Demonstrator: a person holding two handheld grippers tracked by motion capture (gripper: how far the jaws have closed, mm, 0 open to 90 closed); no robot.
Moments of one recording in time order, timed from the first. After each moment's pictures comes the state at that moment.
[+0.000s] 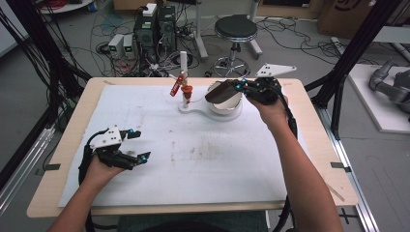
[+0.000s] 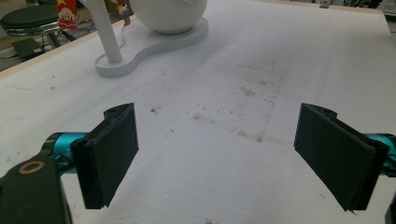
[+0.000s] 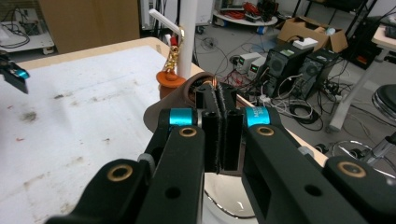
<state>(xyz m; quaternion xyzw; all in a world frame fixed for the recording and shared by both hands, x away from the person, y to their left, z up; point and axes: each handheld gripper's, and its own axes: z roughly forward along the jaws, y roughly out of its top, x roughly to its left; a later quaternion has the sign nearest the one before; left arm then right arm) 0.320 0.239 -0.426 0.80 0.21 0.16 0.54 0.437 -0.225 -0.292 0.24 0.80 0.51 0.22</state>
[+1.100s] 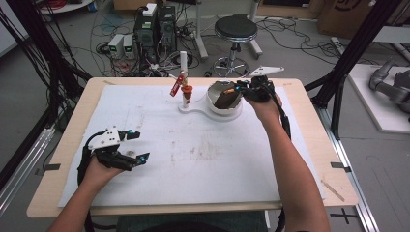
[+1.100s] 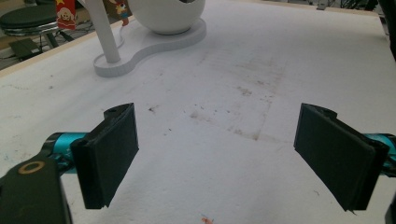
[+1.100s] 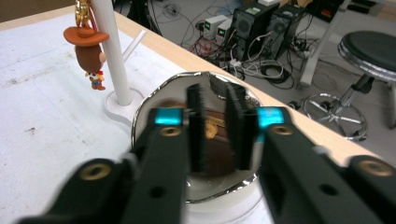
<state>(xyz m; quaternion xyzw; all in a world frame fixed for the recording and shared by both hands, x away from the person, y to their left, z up) 0.318 0.241 -0.426 0.79 0.21 0.16 0.55 0.481 -0.227 -0.333 0.33 0.80 0.45 0.24</state>
